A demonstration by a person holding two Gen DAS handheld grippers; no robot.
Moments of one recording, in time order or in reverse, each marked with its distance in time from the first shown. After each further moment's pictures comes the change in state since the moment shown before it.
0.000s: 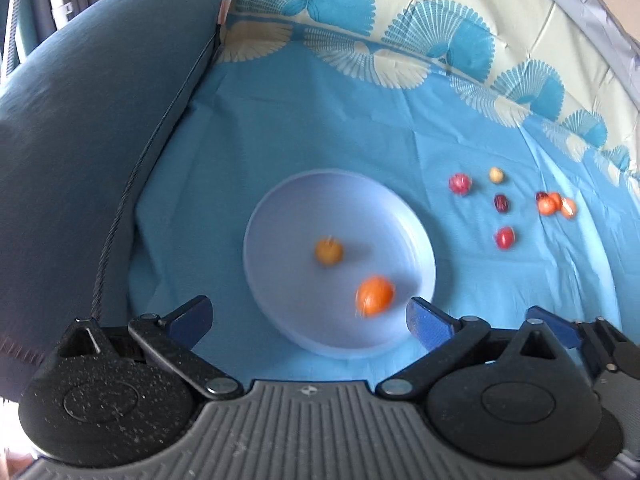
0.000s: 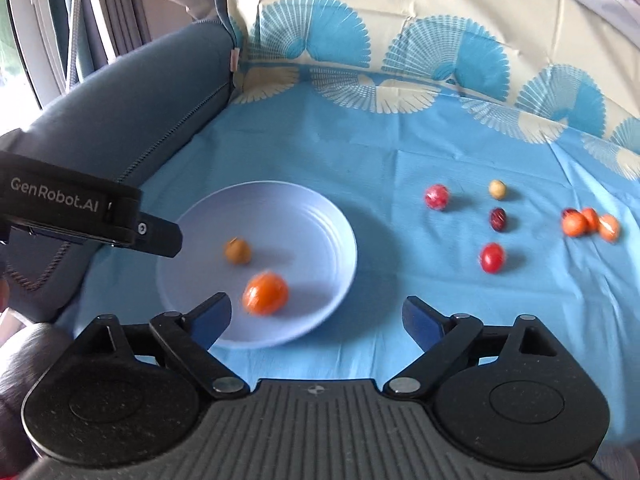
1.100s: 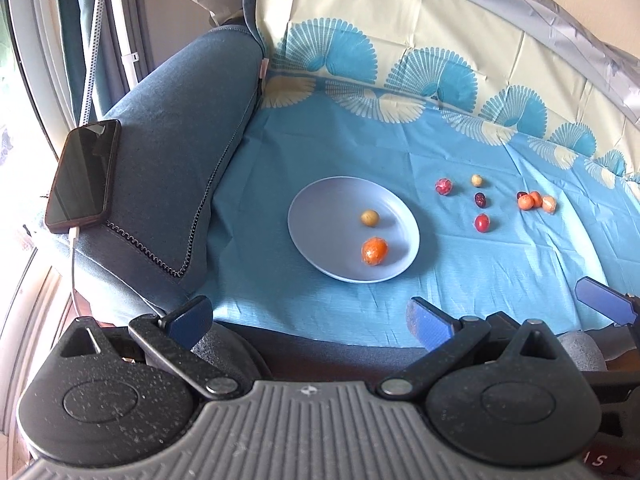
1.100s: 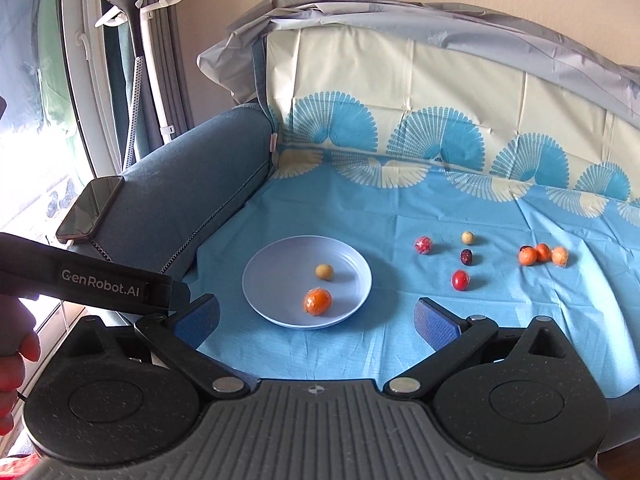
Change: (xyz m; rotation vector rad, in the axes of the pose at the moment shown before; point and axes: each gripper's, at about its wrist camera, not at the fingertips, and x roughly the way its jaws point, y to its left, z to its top) left arm -0.139 -0.016 -0.100 0.006 -0.177 0.096; right arm -0.166 0.037 -0.050 -0.020 -0.233 0.016
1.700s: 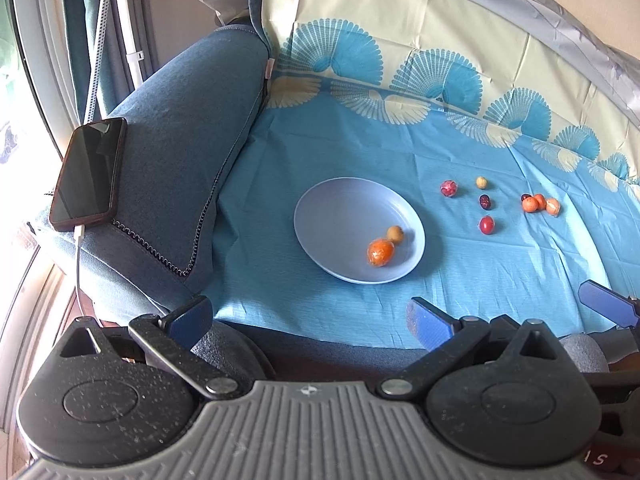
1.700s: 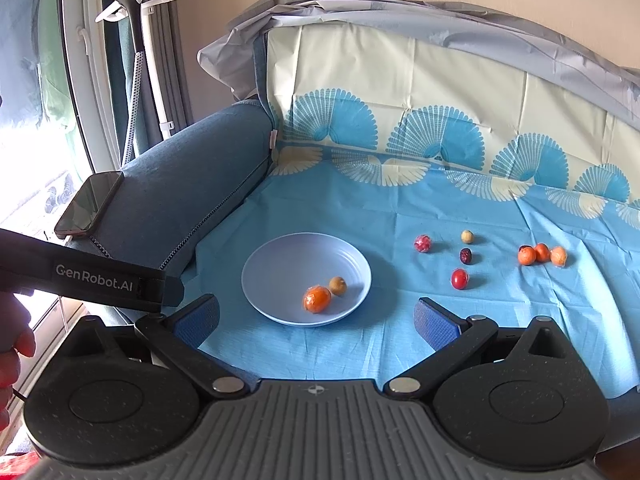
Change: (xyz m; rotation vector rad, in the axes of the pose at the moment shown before) left arm 0.002 0.005 0.000 -0.010 0.000 0.007; right arm 0.001 0.005 0.001 -0.006 0.011 -0.008
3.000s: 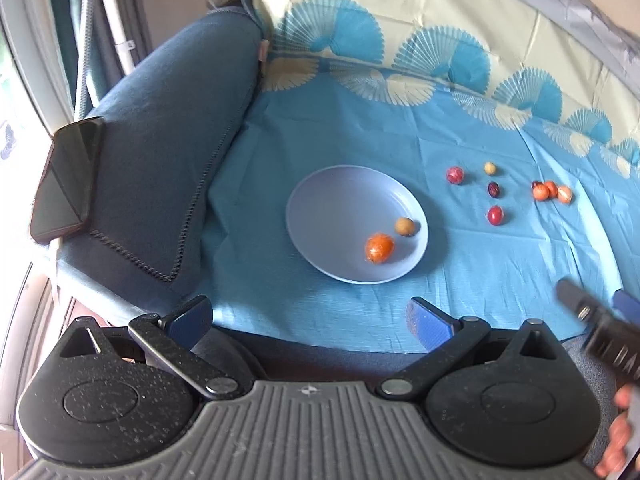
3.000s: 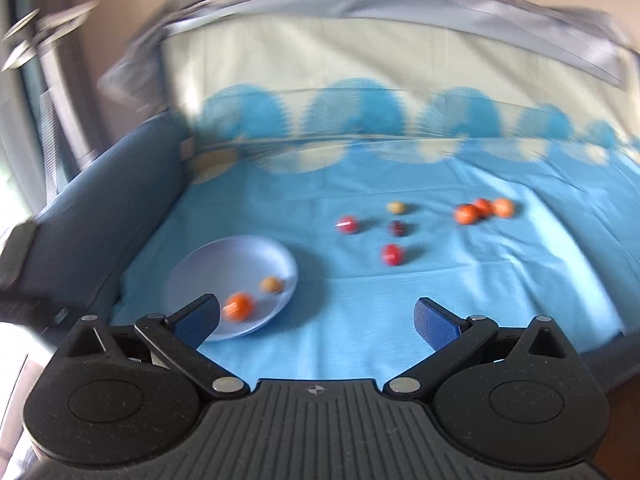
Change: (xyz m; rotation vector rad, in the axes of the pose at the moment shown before) left arm 0.033 -0.028 0.025 0.032 0.081 0.031; right arm 0.024 -0.077 -0.006 0.237 0.010 -0.170
